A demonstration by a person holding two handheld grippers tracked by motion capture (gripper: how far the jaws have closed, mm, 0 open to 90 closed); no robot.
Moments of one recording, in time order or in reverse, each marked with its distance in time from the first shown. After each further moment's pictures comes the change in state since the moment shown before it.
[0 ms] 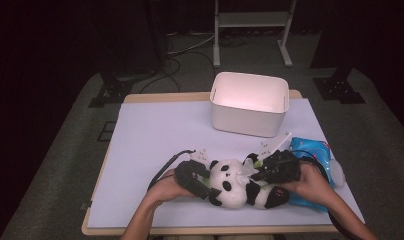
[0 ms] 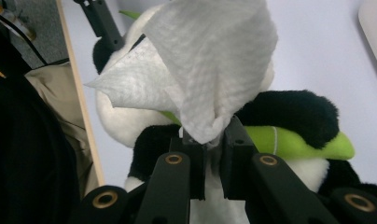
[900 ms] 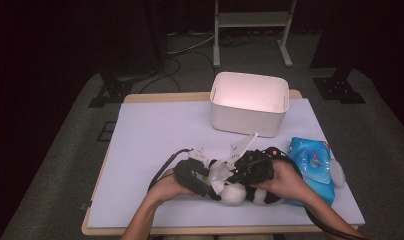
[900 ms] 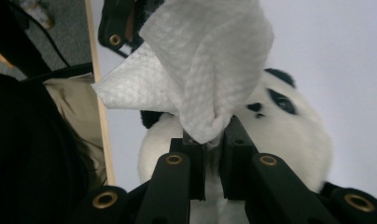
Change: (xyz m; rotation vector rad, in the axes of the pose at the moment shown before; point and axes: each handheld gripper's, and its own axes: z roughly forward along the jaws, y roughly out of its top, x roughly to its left) left arm 0.007 -0.004 0.002 -0.034 0.015 -0.046; right arm 0.027 0.053 0.029 0.025 0.056 -0.122
